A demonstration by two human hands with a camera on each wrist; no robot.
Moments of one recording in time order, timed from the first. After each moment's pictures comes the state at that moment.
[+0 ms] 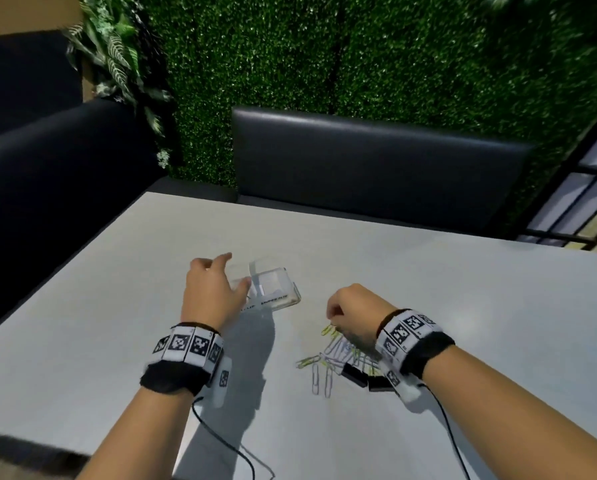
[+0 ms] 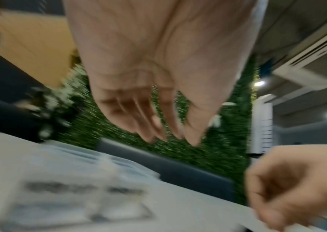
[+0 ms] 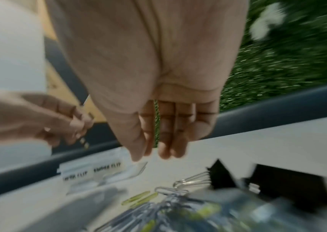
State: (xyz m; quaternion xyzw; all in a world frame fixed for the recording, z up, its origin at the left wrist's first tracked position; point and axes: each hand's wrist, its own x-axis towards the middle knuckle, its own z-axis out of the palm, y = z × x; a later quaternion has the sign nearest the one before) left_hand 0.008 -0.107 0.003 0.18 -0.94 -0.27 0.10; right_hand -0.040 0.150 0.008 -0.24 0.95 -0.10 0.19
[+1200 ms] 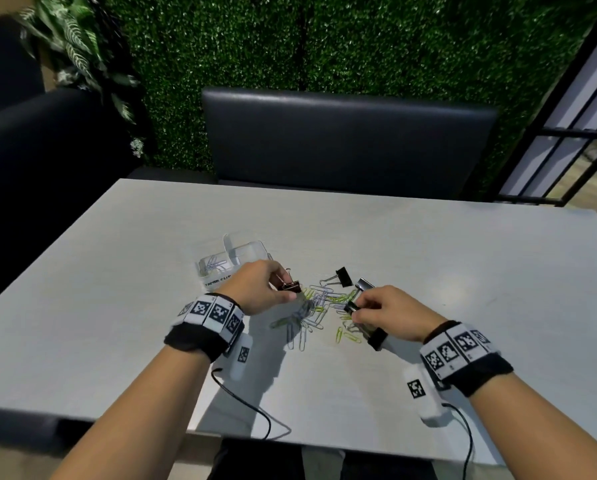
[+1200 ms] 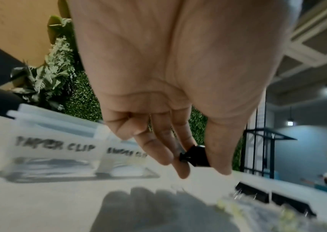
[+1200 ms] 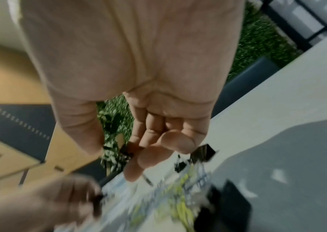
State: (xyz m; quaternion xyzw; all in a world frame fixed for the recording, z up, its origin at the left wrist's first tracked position) left_hand 0.015 -0.023 -0.004 -0.05 -0.94 -0.31 -0.13; right_hand 0.032 0.257 -0.007 -0.10 0.90 -0.37 0.22
